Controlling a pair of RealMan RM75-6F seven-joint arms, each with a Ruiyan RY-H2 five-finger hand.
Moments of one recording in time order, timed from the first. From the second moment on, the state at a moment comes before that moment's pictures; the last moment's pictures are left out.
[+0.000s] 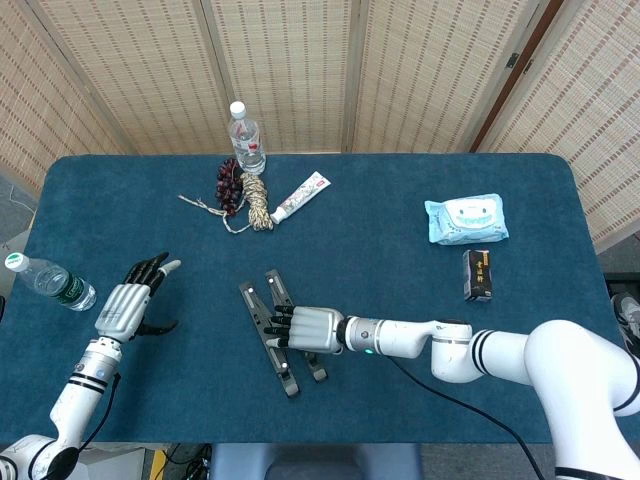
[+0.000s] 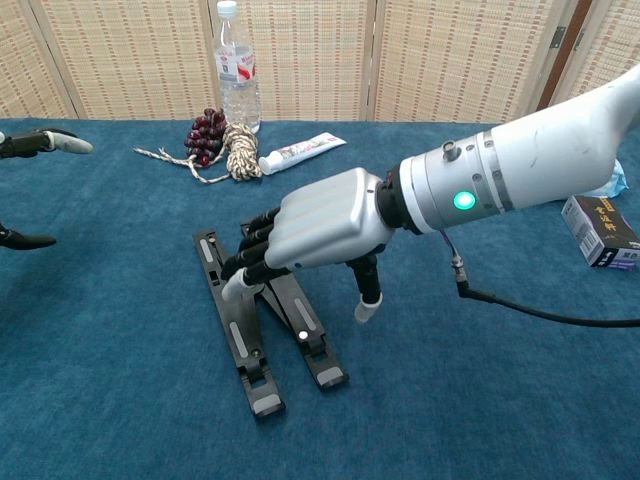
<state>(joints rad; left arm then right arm) -0.48 -1.36 -0.07 -1.43 1.33 1.14 -0.12 1.28 -1.49 -0.07 -1.30 -1.89 0.60 0.09</state>
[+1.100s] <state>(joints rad) -0.44 -1.35 -0.10 -1.41 1.34 1.15 -0.17 1.41 -1.70 -0.21 -0.97 -1.98 0.74 0.28</state>
